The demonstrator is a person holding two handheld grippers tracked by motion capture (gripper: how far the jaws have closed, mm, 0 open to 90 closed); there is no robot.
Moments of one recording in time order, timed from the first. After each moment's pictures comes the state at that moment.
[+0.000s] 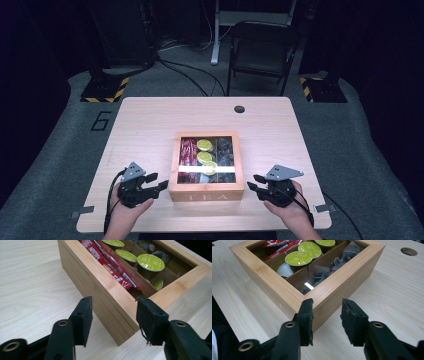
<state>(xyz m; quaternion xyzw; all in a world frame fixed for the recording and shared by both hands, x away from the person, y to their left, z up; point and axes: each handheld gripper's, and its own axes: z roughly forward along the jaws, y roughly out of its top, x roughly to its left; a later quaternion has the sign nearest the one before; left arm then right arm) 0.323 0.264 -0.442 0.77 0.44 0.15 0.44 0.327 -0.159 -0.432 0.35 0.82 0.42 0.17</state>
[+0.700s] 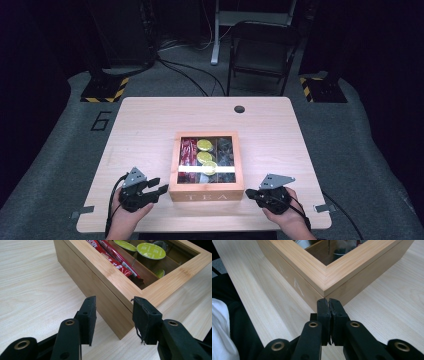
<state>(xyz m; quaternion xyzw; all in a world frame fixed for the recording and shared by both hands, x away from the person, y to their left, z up) 0.320 0.268 -0.460 0.78 0.43 0.14 0.44 0.323 -0.154 -0.462 0.31 0.86 0.40 0.12</state>
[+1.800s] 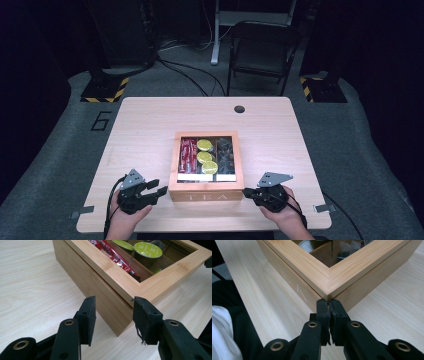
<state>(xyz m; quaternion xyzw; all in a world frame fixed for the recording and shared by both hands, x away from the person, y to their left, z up) 0.313 0.270 -0.460 0.78 0.42 0.14 0.45 0.329 -0.150 -0.463 0.31 0.85 0.41 0.10</state>
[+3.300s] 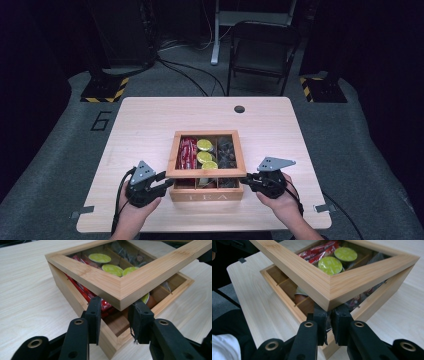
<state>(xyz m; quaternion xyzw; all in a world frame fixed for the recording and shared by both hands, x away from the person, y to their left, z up) 0.318 0.237 -0.418 0.78 0.40 0.18 0.44 0.349 -0.140 -0.424 0.32 0.82 0.46 0.11</state>
